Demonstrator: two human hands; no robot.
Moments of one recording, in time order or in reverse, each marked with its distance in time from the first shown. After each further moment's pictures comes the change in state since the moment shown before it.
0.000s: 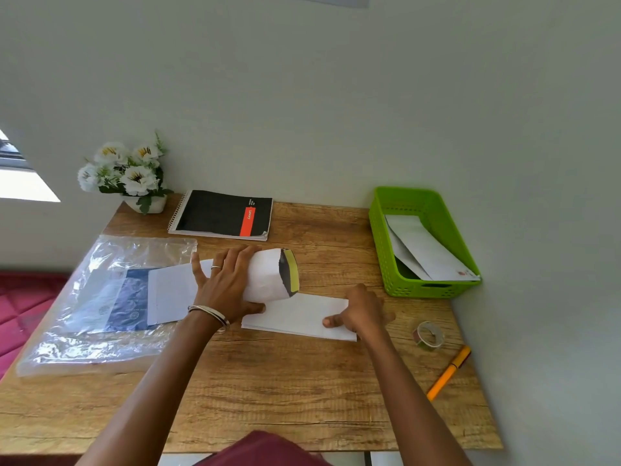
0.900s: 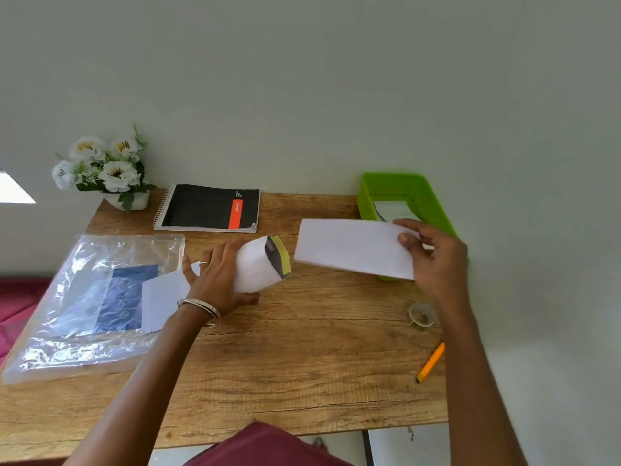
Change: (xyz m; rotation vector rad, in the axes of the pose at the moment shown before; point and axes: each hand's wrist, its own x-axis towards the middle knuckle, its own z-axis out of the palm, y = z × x) left_hand 0.001 -0.001 -0.002 -0.203 -0.056 -0.066; right_hand -0.045 0.049 -0.109 0.746 0.550 -0.502
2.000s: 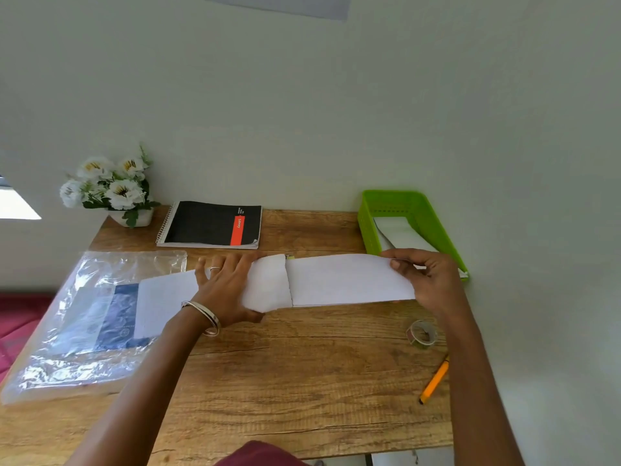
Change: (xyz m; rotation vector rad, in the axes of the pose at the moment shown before) left_hand 0.012 0.013 -0.018 0.131 -0.126 0.123; right_hand 0.006 0.009 -0.002 0.090 -0.191 0.040
